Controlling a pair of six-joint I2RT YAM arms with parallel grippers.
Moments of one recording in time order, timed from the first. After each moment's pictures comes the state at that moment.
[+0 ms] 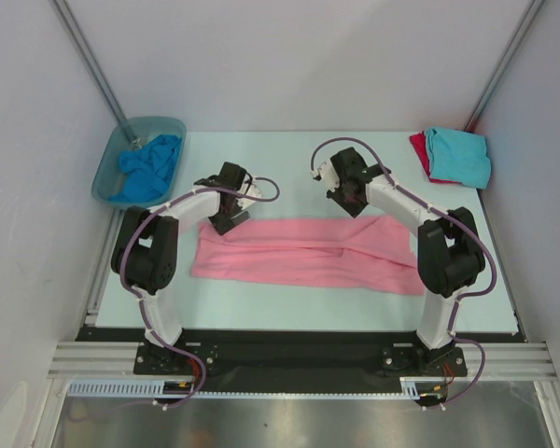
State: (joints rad) left arm -0.35 1.87 1.28 -0.57 -0.34 0.65; right arm 0.46 1.86 1.47 -0.70 0.17 -0.44
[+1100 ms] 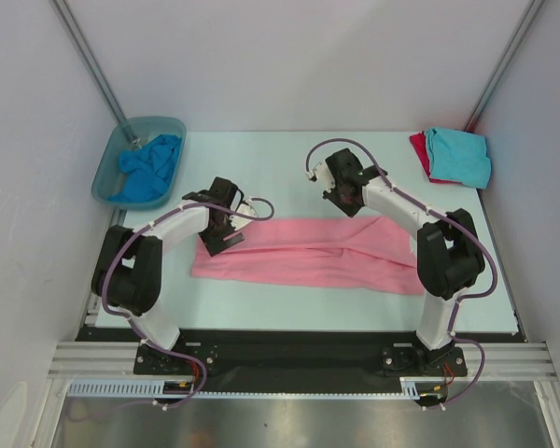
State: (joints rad) left arm -0.36 1.68 1.08 -0.68 -0.23 0.70; right arm 0.50 1.85 1.47 -0.68 0.20 -0.45
